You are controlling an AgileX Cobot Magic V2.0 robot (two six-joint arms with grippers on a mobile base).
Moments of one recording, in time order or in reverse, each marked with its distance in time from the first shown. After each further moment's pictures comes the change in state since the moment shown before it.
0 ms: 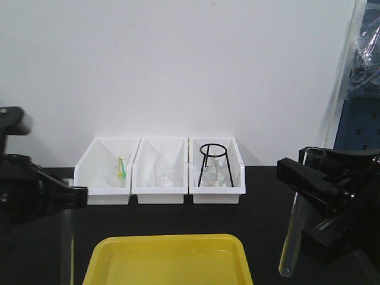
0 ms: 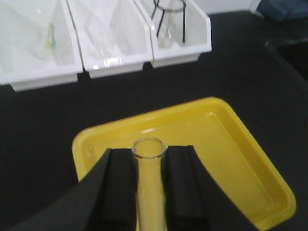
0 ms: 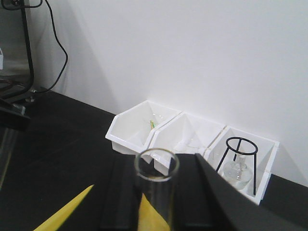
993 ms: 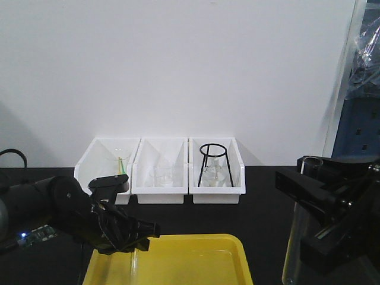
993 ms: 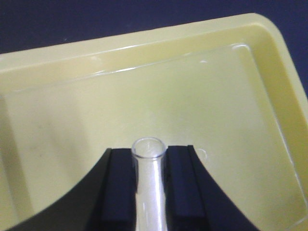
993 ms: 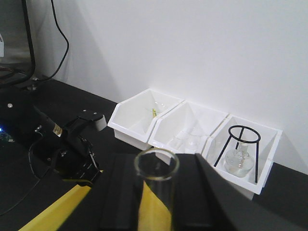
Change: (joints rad) left arm 0.000 0.632 -0.183 -0.268 -0.044 0.127; right arm 0.000 0.000 0.000 0.000 0.044 0.000
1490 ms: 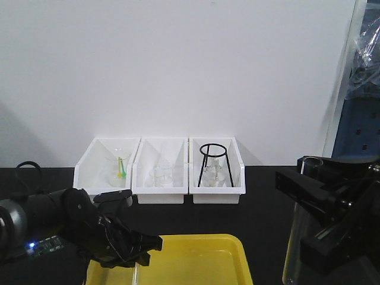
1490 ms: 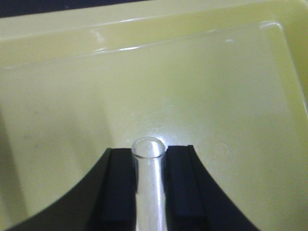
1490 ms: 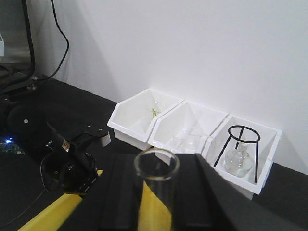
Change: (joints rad) left arm 0.000 0.074 -0.001 -0.002 -0.001 -0.020; right arm 0.000 0.000 0.000 0.000 0.002 -0.003
